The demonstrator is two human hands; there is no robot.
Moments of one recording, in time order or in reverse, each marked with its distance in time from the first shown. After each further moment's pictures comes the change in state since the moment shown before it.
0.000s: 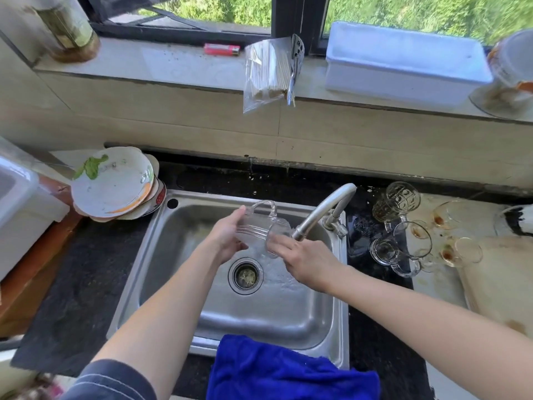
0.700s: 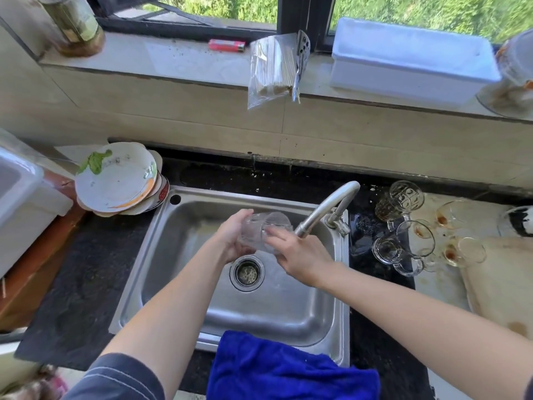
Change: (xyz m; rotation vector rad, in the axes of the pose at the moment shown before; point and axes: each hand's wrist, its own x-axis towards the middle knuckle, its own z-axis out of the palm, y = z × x) left_hand -0.006 -0.001 0.005 -0.009 -0.051 -0.117; right_hand 0.017 -0.015 -0.007 0.142 -0.049 0.174
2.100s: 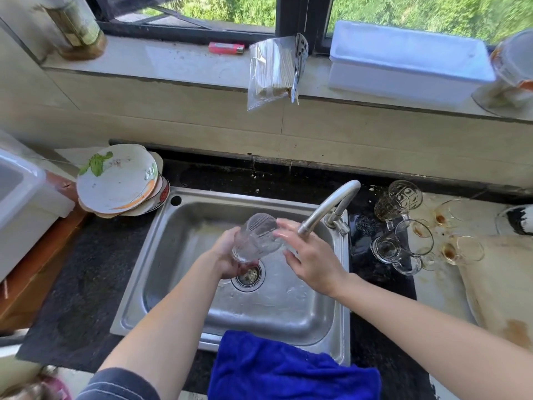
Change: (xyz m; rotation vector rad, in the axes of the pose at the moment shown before) left_hand 0.000 -0.026 -0.019 -0.008 0.020 -0.264; right_hand -0.024 0.009 0.004 0.253 0.220 0.016
